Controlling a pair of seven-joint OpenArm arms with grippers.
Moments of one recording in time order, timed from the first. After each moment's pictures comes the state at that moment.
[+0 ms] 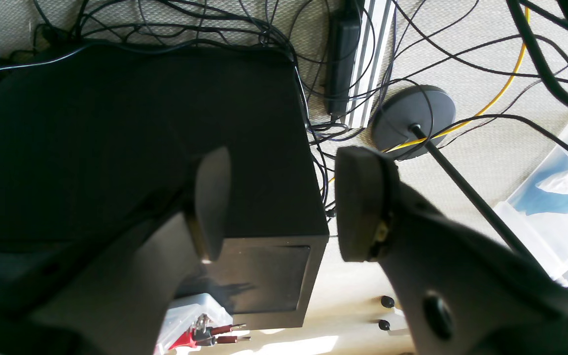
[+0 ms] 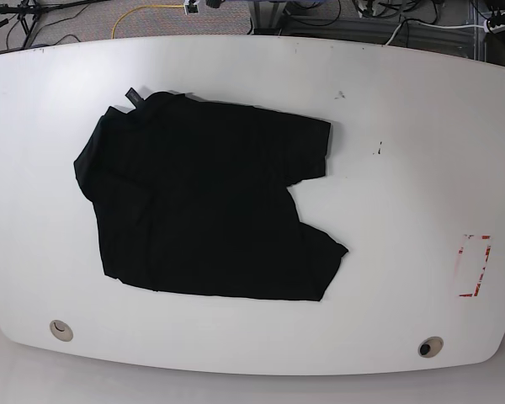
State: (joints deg) left arm 11.9 -7.6 1.7 11.3 -2.8 -10.4 1.2; right arm -19.0 0.5 1.8 20.0 3.7 12.4 3.1
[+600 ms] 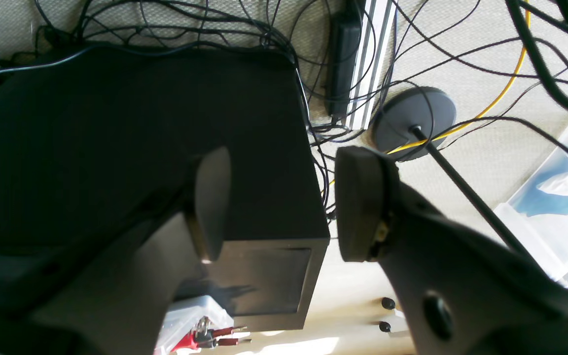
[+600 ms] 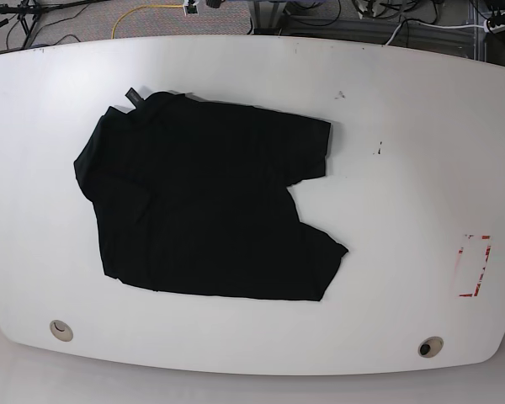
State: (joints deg) left arm 11.6 -7.6 1.8 11.4 -2.8 -10.4 1.3; right arm -19.2 0.6 1.7 20.6 3.7 12.3 3.1
